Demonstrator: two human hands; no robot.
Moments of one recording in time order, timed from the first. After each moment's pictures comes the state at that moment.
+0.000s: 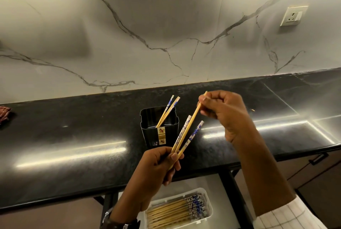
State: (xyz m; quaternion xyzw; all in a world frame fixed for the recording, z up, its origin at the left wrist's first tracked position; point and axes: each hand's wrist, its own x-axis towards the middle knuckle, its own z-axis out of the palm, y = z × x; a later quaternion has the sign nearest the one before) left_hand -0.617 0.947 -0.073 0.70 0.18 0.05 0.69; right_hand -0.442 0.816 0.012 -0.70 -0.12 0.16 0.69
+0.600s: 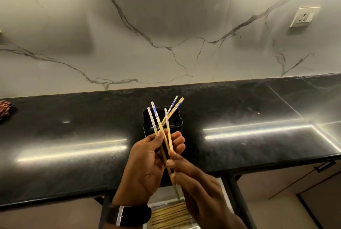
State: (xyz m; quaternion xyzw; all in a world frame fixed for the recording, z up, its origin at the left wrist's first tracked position) left_hand -0.587 0.959 -0.048 0.29 0.28 0.13 0.91; right_hand -0.544 0.809 -0.114 -0.61 -0.60 -0.18 0.49
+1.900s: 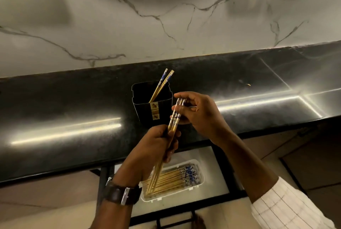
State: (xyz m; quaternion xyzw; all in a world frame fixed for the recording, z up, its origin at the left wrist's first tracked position) left_hand -0.599 0.935 -0.079 0.65 0.25 -0.05 0.72; right_hand -0.461 0.823 -0.072 -0.75 -0.30 0.18 0.56
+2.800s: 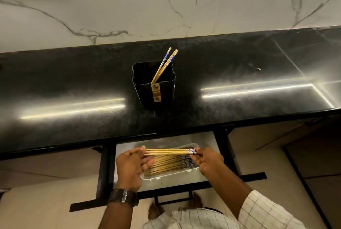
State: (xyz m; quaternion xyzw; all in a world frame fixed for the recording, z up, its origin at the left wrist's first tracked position) left_hand -0.658 0.940 -0.223 0.40 0.54 0.13 0.73; right_hand -0.507 0.778 -0.243 -0.54 0.39 0.34 0.66
